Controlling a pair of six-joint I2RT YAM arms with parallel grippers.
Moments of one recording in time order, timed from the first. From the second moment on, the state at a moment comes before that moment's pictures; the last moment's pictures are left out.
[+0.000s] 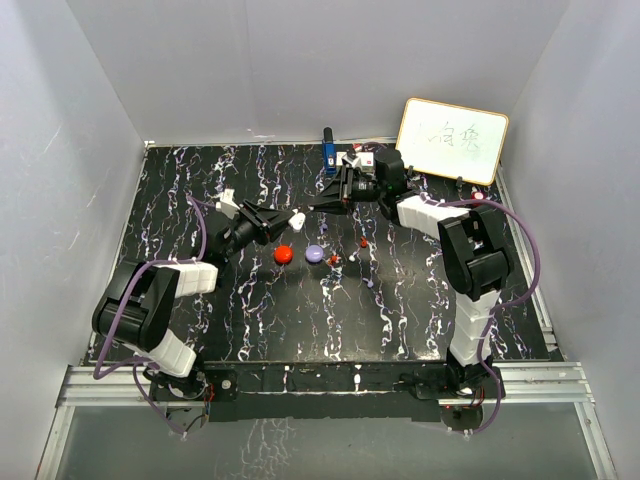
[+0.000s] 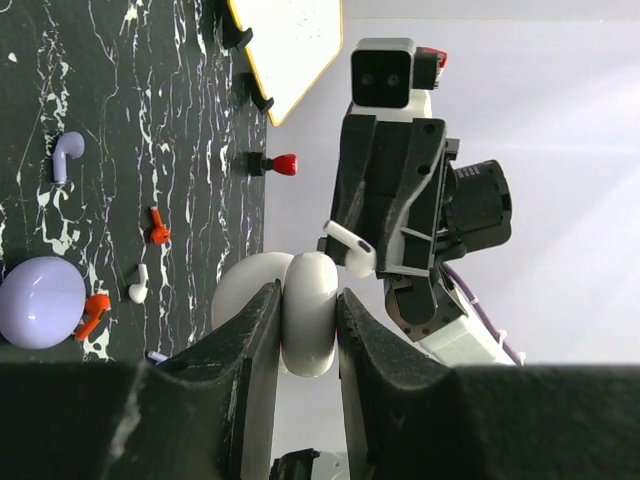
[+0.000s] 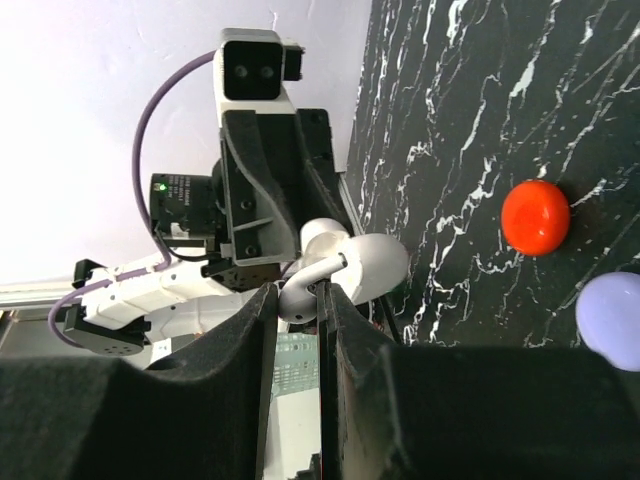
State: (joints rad) left arm -0.31 1.57 0.54 0.94 0.46 -1.46; right arm 0.35 1.97 1.28 0.44 -1.05 1.20
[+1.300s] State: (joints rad) left arm -0.31 1.61 0.61 0.88 0.54 -1.42; right arm 0.33 1.97 1.33 0.21 -1.09 1.01
